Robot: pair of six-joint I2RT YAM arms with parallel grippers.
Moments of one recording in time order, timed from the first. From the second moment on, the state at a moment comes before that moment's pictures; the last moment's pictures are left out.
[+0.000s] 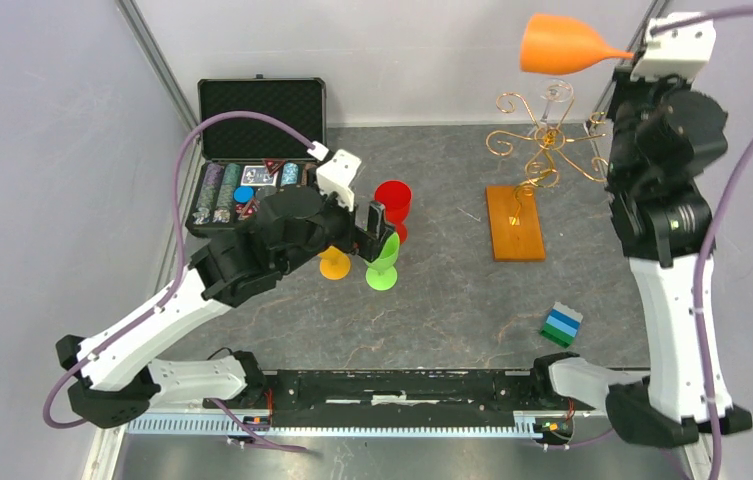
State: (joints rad) left arm -0.99 1.11 1.36 -0.60 -0.28 -0.20; right arm 0.21 1.21 1.81 -0.35 0.60 -0.36
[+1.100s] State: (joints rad) left arm -0.99 0.99 1.31 -0.27 0.11 -0.46; right arm 0.22 0.80 0.96 0.05 -0.52 0.38
